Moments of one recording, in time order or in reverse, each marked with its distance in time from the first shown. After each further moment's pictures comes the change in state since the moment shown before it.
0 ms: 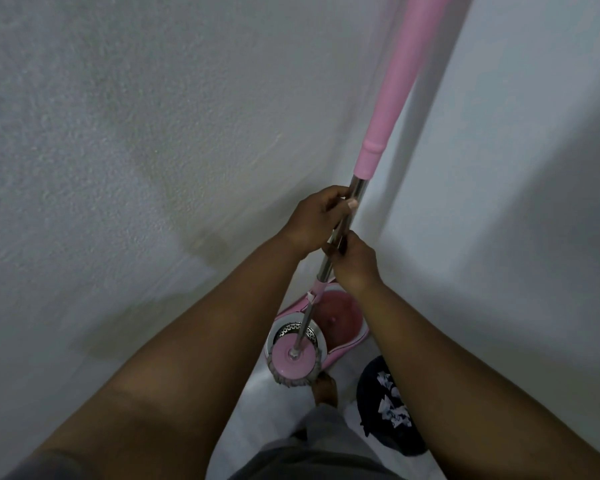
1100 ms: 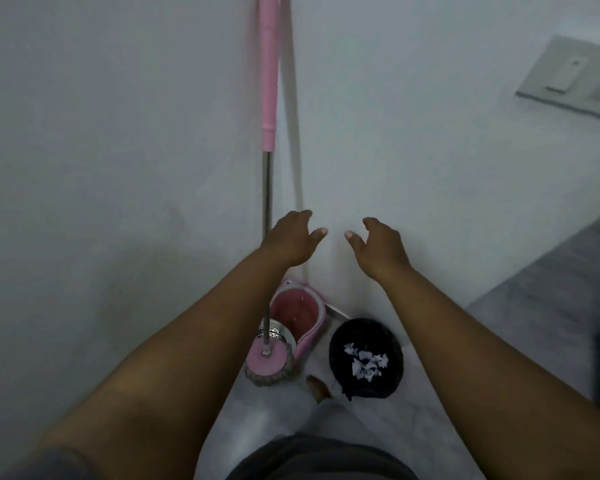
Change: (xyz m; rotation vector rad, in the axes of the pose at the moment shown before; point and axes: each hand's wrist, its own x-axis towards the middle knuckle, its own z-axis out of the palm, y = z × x) left_hand -0.160 0.020 0.074 0.784 -0.229 0.227; right_hand -0.224 0.043 -0.125 -0.231 0.404 0.096
